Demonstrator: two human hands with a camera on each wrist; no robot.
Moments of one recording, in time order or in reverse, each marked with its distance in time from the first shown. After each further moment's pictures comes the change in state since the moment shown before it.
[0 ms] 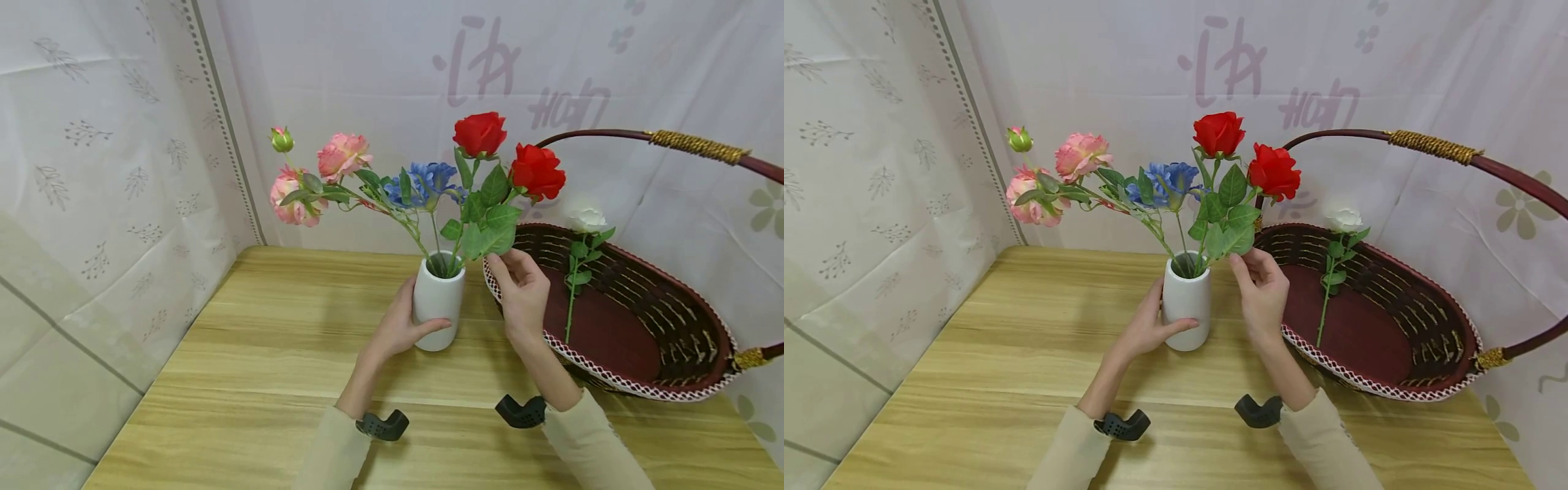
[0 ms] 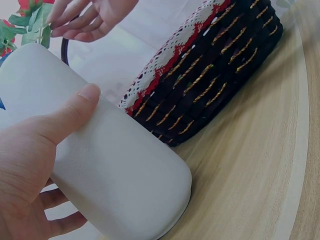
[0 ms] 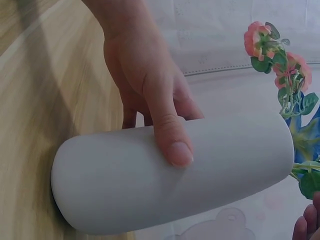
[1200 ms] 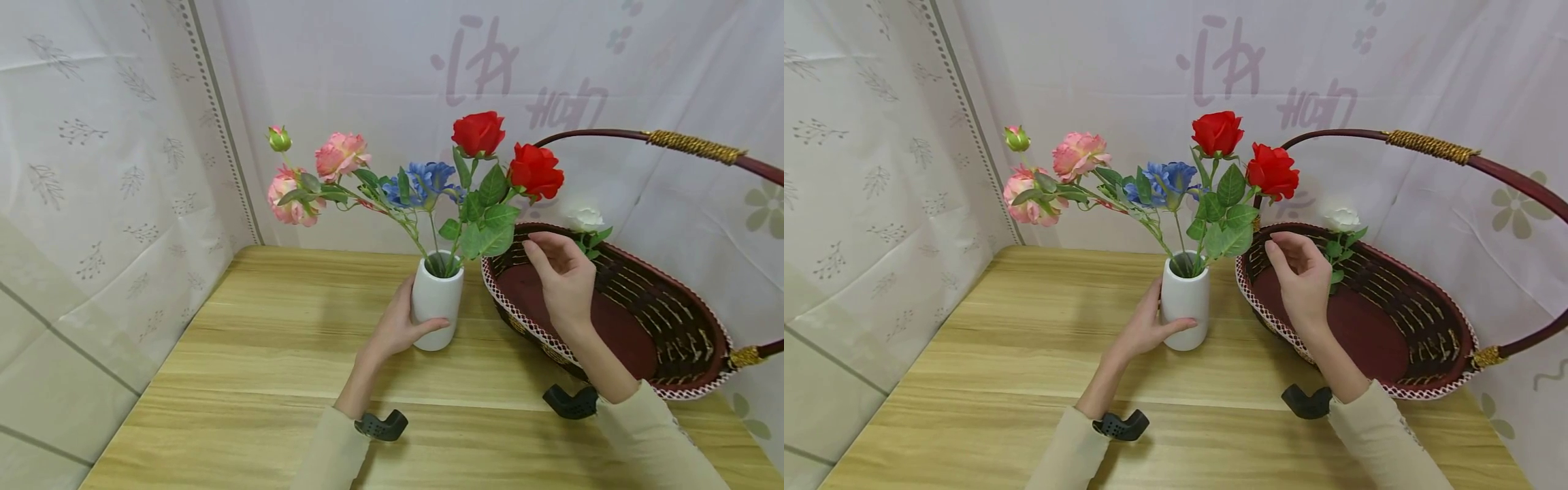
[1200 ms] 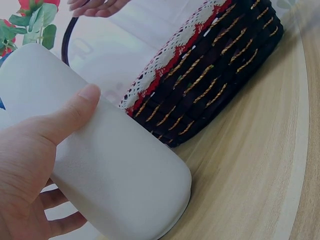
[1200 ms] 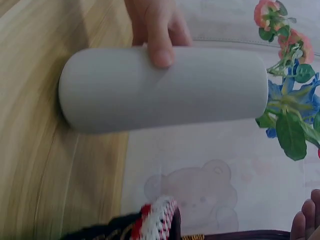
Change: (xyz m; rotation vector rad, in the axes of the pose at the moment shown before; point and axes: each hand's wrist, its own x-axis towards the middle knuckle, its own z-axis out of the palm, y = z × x) left_hand 0.000 0.000 0.000 -0.012 -0.001 -0.006; right_hand 0.035 -0.022 -0.050 -0.101 -0.077 -0.058
